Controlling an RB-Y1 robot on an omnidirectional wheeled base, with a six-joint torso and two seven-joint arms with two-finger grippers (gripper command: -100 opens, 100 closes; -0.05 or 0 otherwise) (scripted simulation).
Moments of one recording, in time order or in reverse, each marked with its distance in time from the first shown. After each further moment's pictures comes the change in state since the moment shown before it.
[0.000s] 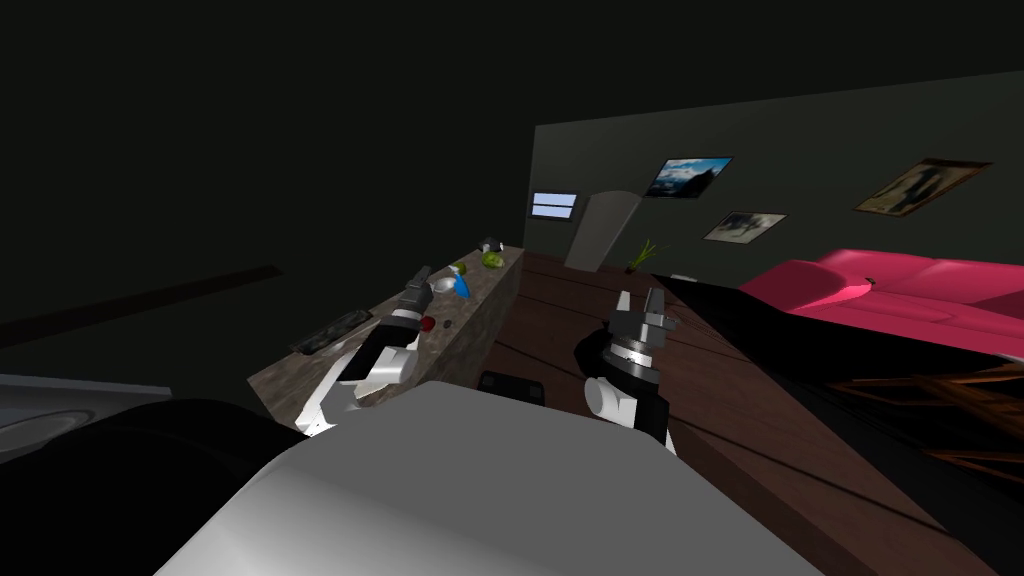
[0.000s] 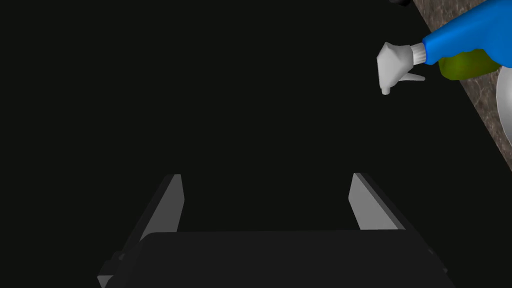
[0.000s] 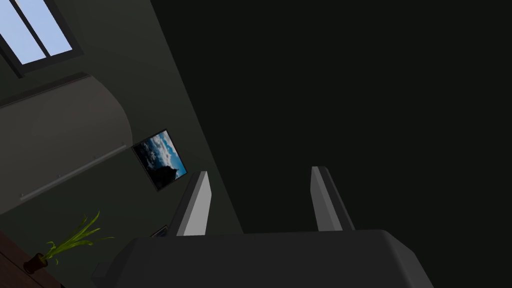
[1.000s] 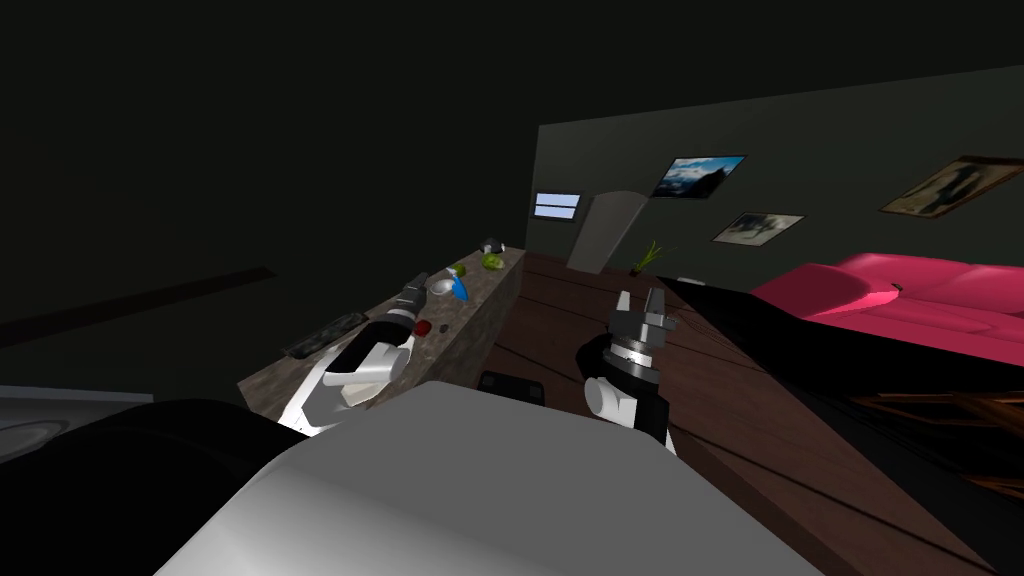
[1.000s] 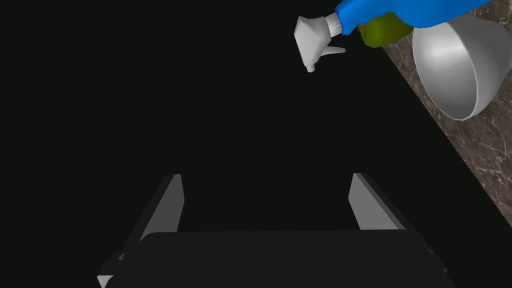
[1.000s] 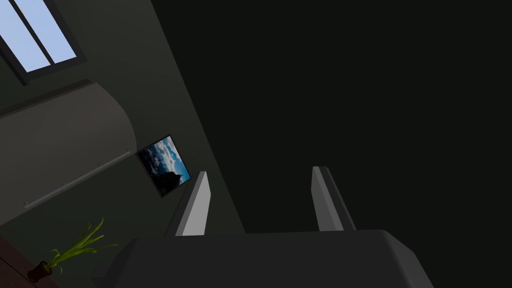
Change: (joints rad) left arm -0.006 0.011 0.075 -0.033 0.029 0.267 -0.059; right arm 0.000 0.000 0.000 0.000 0.000 0.000 0.000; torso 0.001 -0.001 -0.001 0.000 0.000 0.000
